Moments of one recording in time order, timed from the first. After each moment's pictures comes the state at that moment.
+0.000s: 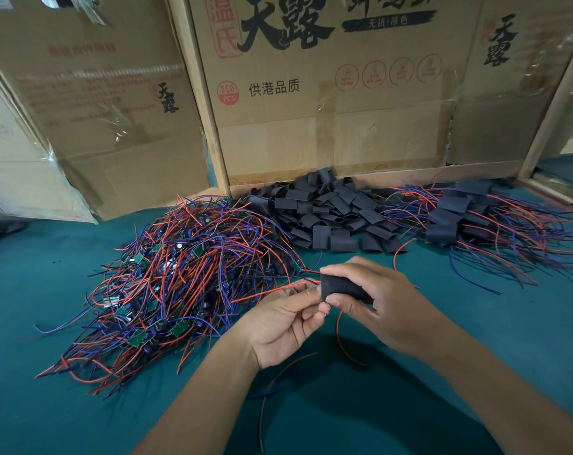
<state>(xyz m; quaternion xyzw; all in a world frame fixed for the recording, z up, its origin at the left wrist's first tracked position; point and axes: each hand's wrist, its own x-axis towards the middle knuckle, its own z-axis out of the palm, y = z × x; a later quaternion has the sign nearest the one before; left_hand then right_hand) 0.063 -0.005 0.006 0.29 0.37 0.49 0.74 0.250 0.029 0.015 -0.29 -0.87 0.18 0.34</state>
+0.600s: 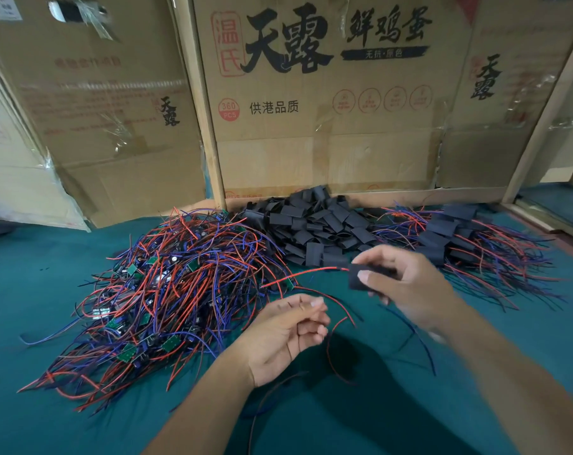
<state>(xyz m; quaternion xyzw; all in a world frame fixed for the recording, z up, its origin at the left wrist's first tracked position) 0.067 -0.002 0.002 0.37 0.37 0.50 0.69 0.278 0.059 0.040 -0.38 -0.71 0.42 0.41</state>
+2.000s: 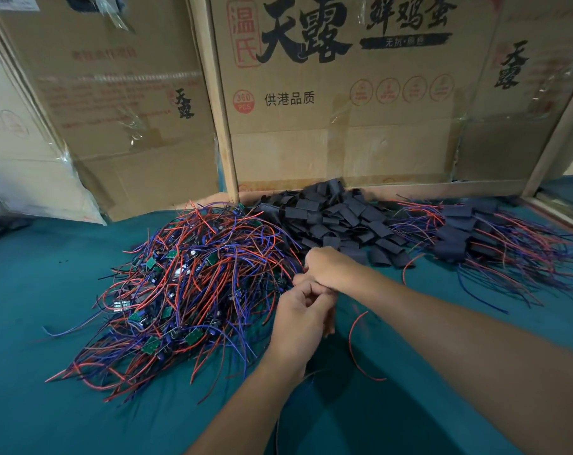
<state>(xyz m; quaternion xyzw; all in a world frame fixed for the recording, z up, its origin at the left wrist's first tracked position) 0.082 -0.002 -0.005 0.43 0.51 0.59 0.44 0.125 0.137 0.019 -0.58 -0.80 0.16 -0.01</state>
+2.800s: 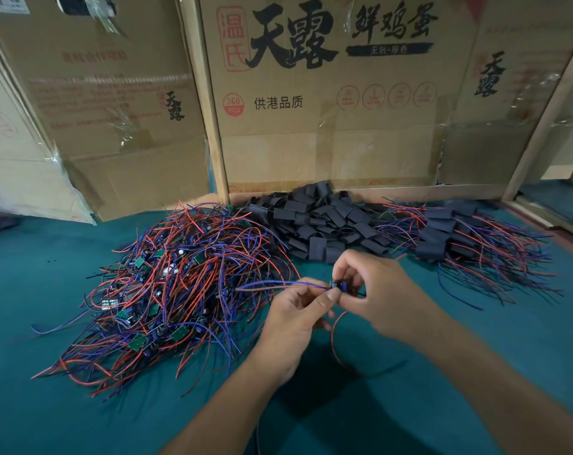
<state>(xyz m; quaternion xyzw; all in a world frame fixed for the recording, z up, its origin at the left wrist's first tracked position) 0.091 -0.008 -0.003 0.44 0.39 0.62 0.52 0.244 0.033 0.054 -0.38 -0.85 0.19 0.31</state>
